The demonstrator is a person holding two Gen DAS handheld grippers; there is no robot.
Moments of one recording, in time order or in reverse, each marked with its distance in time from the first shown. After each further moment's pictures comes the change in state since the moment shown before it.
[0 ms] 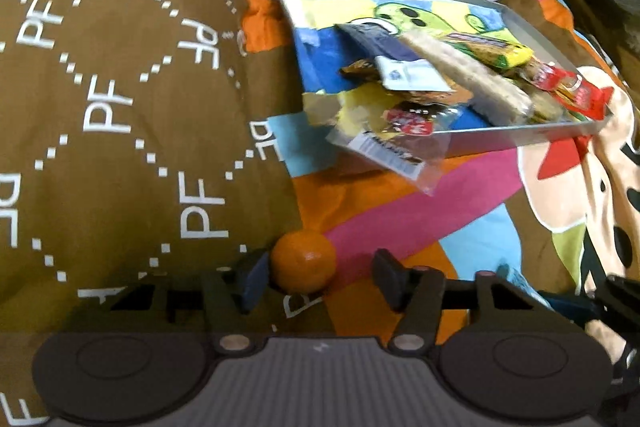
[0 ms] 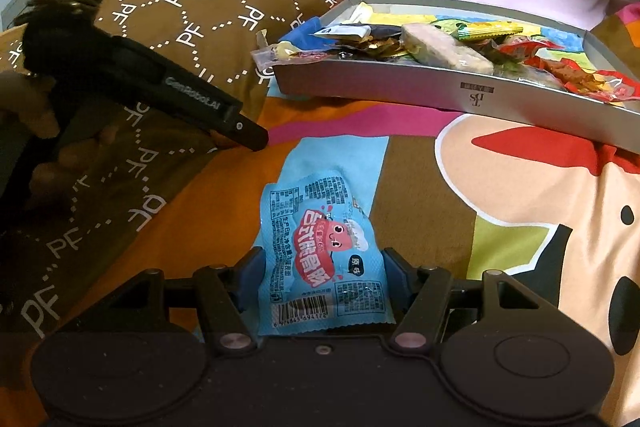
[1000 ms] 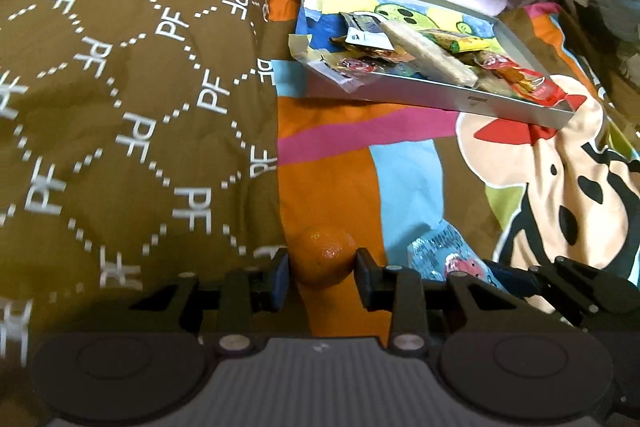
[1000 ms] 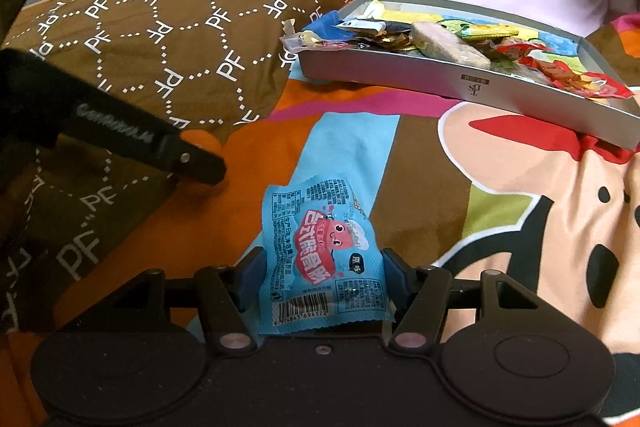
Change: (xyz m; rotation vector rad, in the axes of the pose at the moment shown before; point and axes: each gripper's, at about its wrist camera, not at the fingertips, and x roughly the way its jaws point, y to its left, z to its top) left arm -0.081 -0.049 -0.073 -0.172 -0.015 0.040; right arm -0.034 0.013 -0.019 -0.053 0.025 -0.010
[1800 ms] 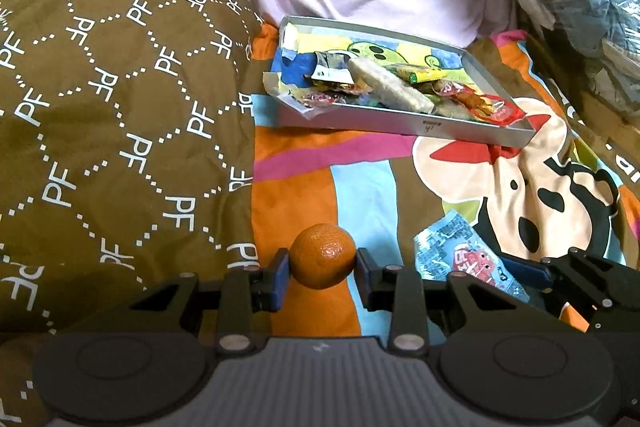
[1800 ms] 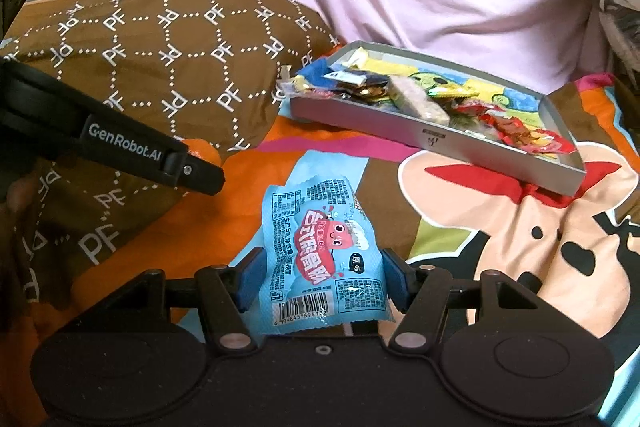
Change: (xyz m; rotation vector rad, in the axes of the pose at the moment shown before) left arm -0.035 -0.022 -0.018 0.010 -0.122 -0.026; right arm -0.052 0.009 -0.003 -0.094 -0.105 -0.112
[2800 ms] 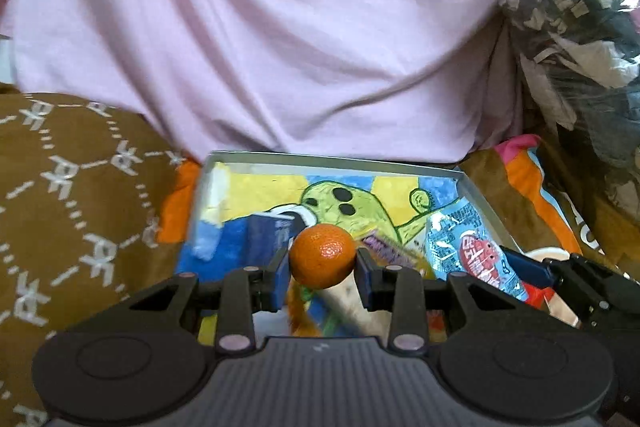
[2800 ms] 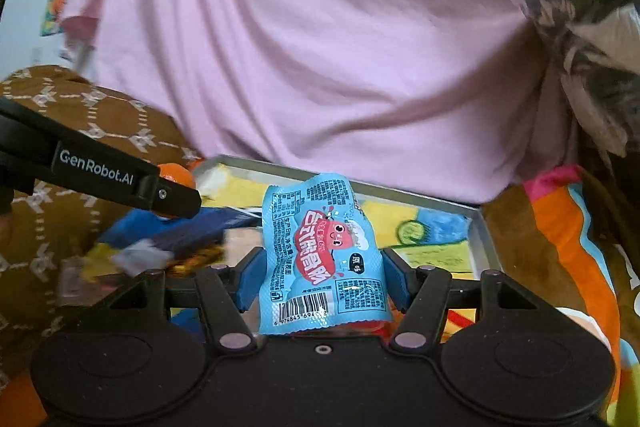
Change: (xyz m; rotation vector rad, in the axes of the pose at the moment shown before) left arm 0.116 -0.046 0.177 0.023 -0.169 -0.078; right arm 0.113 -0.154 0.133 0.077 -0.178 -0.177
